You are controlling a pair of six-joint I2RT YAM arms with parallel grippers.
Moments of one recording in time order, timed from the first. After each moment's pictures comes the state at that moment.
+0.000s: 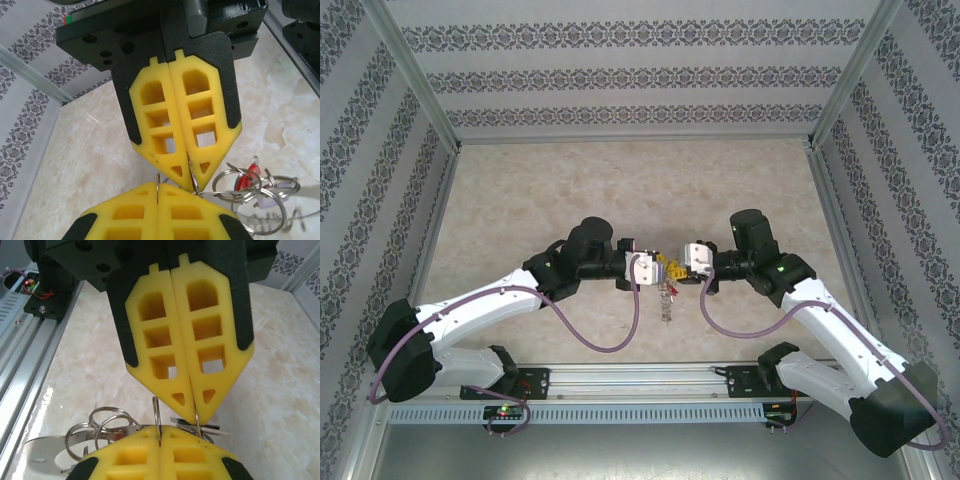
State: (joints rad) left arm -0.84 1.27 0.88 -0.03 0.40 0.77; right arm 0.44 0.97 0.76 -0.48 -0.87 -0.83
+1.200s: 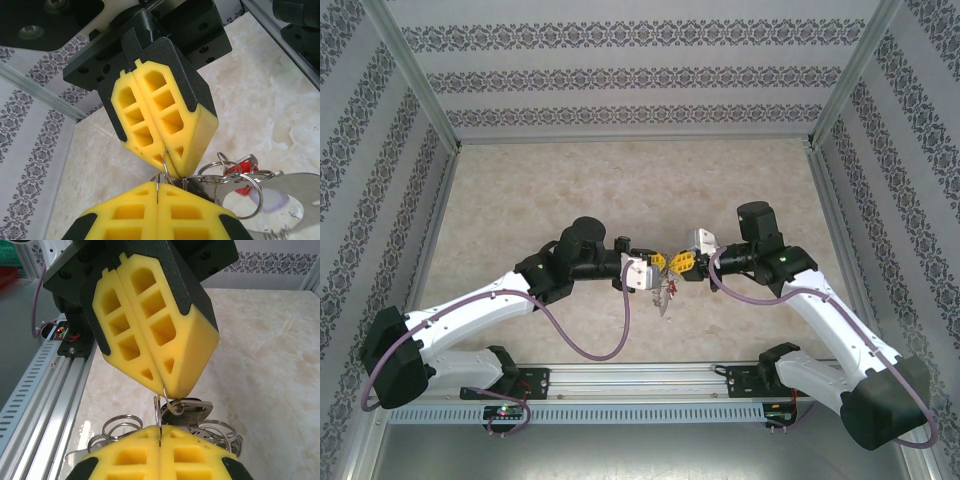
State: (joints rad) left arm -0.84 1.21 0.88 -0.03 0.42 0.87; right arm 0.35 1.03 0.79 -0.49 -1.07 -0.70
